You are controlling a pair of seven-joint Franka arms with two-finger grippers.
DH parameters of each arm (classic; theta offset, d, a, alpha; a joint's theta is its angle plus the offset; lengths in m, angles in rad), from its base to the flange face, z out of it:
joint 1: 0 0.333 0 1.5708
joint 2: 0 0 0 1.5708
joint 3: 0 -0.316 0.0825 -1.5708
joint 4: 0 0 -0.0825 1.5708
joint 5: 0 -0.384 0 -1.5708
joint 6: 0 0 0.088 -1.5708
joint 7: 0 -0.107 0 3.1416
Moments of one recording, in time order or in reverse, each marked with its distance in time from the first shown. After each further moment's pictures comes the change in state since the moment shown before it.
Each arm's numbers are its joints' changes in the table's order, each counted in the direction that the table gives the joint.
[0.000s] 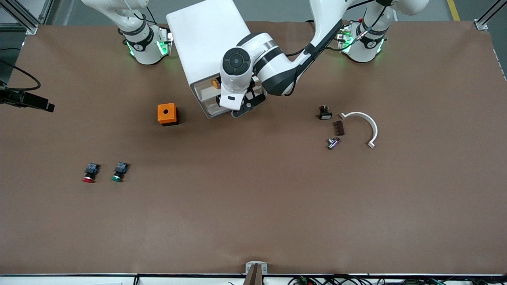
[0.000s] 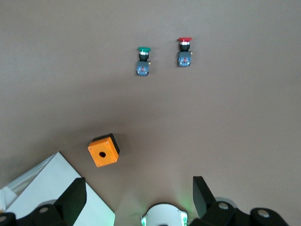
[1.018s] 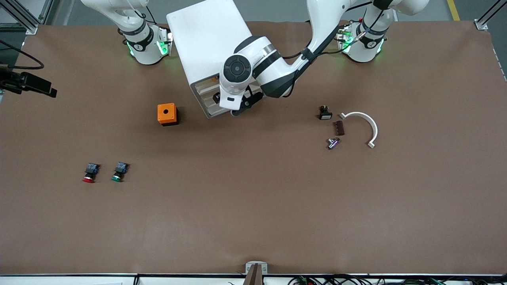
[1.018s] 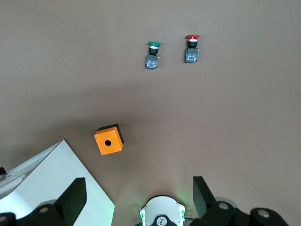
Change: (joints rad) left arm 0.015 -0.022 0.013 0.025 0.081 0.004 0.027; right arm 0.050 0.075 -0.007 -0.015 0.010 -0.034 -0.006
